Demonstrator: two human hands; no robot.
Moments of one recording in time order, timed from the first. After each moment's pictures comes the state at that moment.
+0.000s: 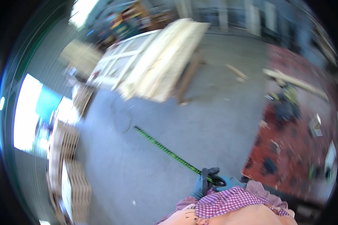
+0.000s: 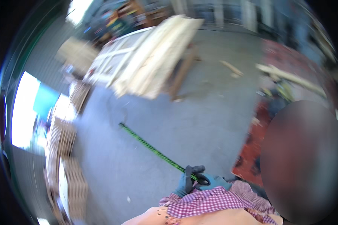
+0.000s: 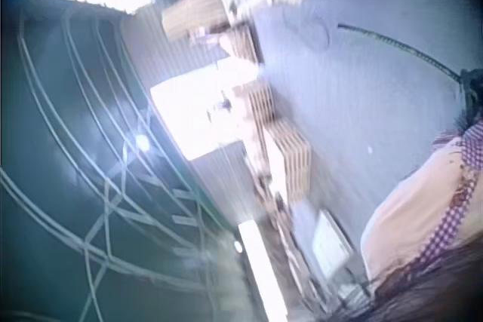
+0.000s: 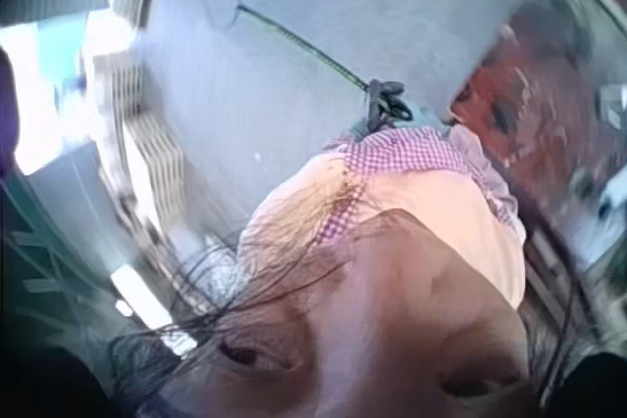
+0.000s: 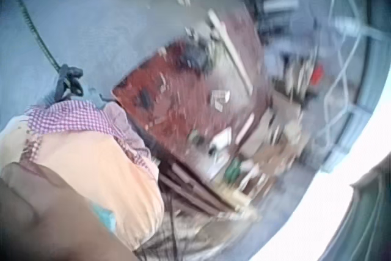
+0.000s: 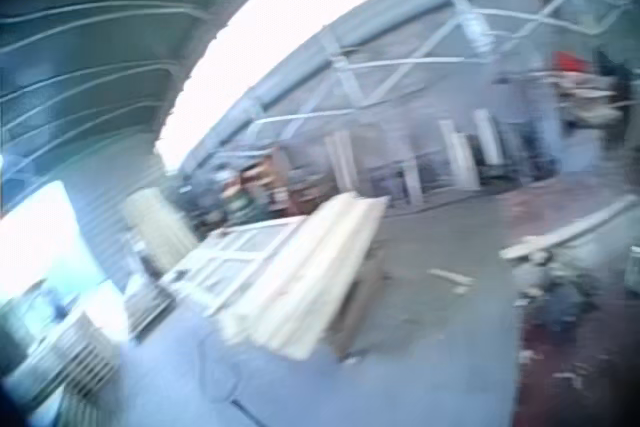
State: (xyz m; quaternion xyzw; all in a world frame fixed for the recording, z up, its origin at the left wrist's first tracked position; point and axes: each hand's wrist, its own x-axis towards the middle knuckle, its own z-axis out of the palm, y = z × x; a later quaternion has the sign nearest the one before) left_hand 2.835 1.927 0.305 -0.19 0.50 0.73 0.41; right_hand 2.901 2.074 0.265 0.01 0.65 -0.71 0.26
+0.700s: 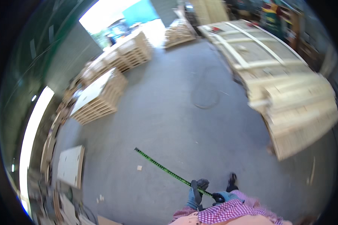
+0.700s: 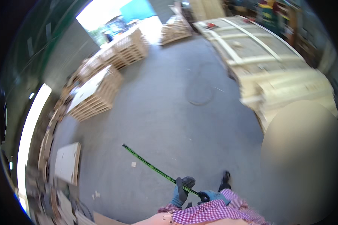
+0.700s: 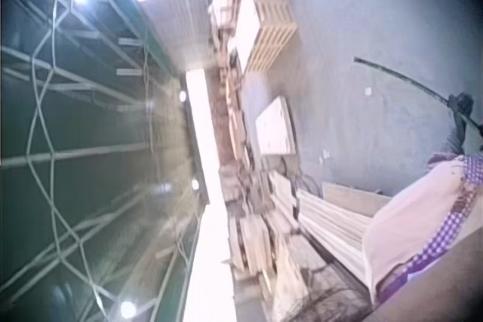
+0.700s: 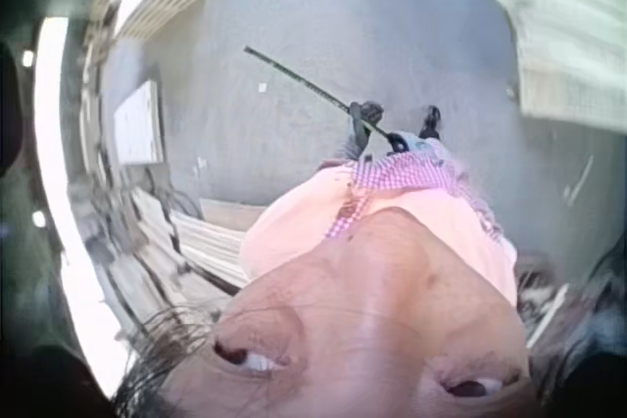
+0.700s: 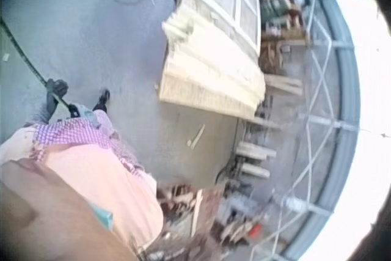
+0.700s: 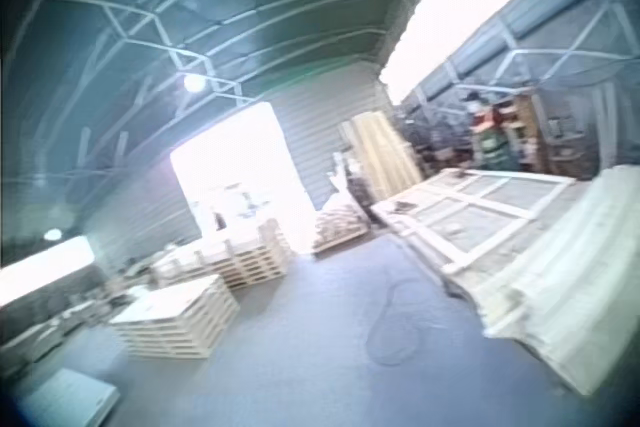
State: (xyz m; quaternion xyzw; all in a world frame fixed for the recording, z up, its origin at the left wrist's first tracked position) left_hand 2.621 1.538 0.179 -0.40 0.32 0.84 -0.19; right_hand 2.500 1.699 0.187 -0.40 0.66 -0.28 0.57
